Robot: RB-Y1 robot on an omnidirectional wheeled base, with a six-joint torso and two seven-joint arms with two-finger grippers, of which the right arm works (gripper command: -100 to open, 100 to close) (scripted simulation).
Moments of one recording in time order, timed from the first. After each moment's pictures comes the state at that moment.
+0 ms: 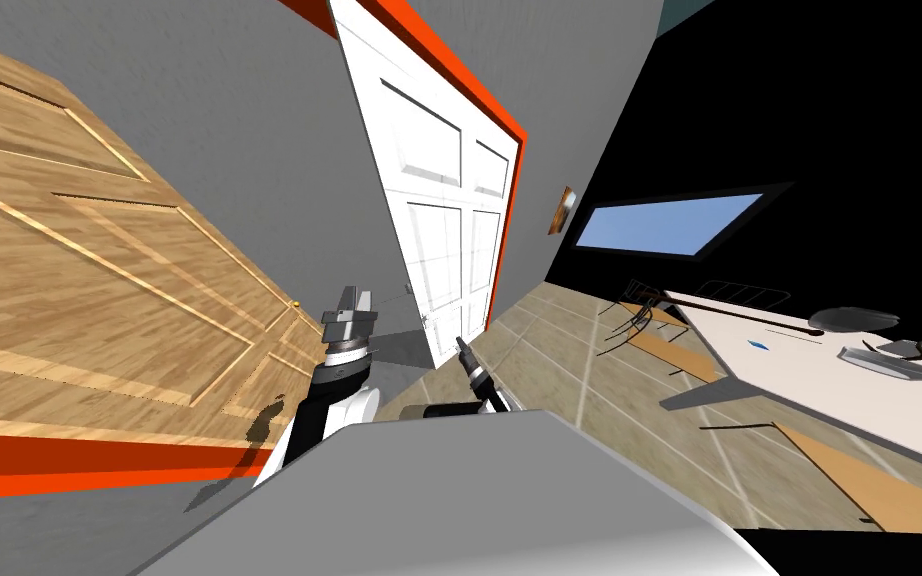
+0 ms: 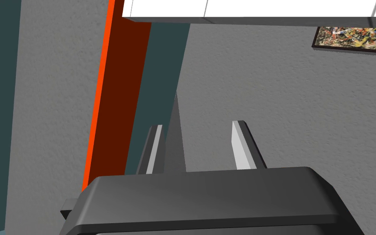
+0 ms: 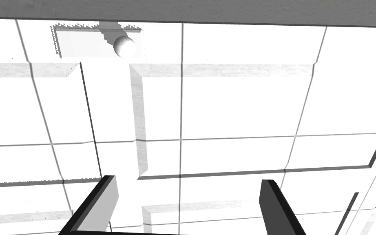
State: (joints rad) arm 0.11 -0.11 0.53 -1.19 0.06 -0.69 -0.06
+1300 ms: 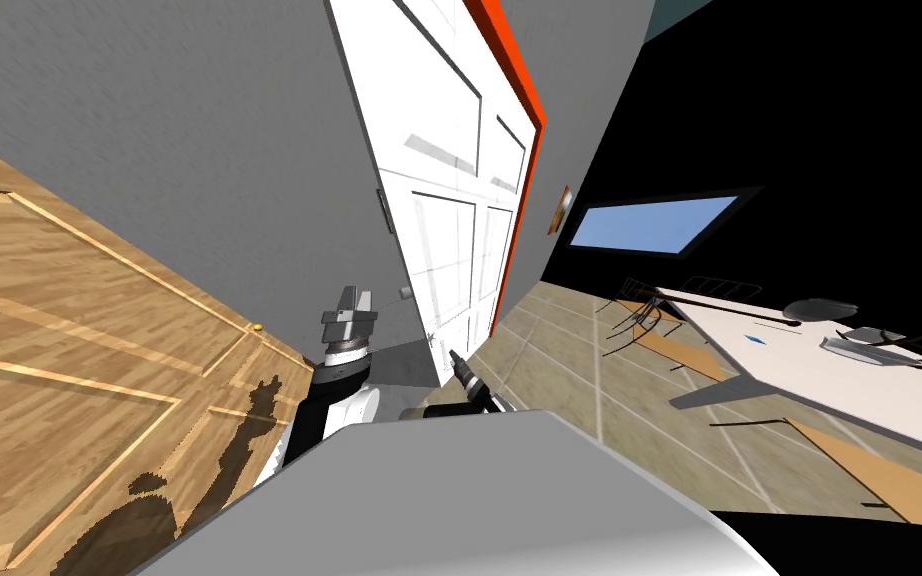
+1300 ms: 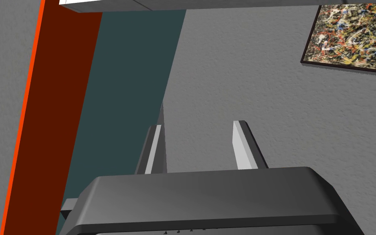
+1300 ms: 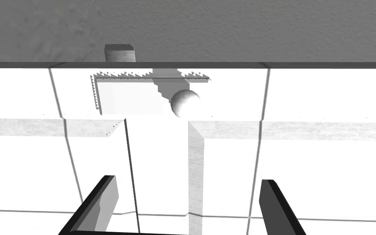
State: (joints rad) arm 0.00 -0.09 0.64 -0.90 0.05 -0.74 -0.11
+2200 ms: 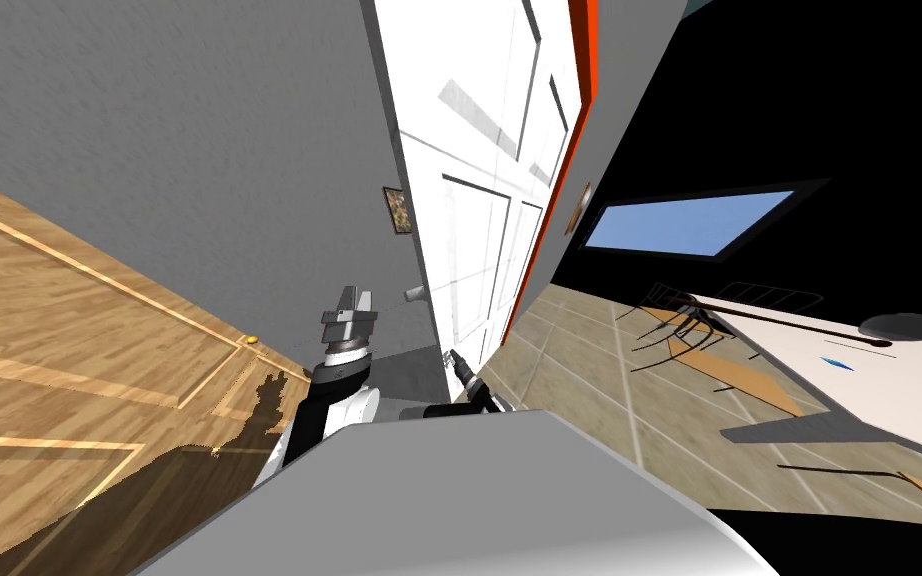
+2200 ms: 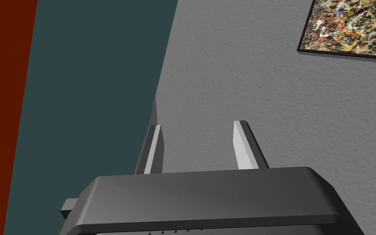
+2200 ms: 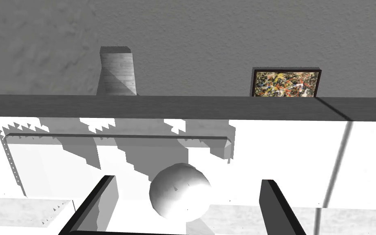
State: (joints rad) arm -0.01 -0.07 0.62 -0.86 0.05 -0.75 -0.10
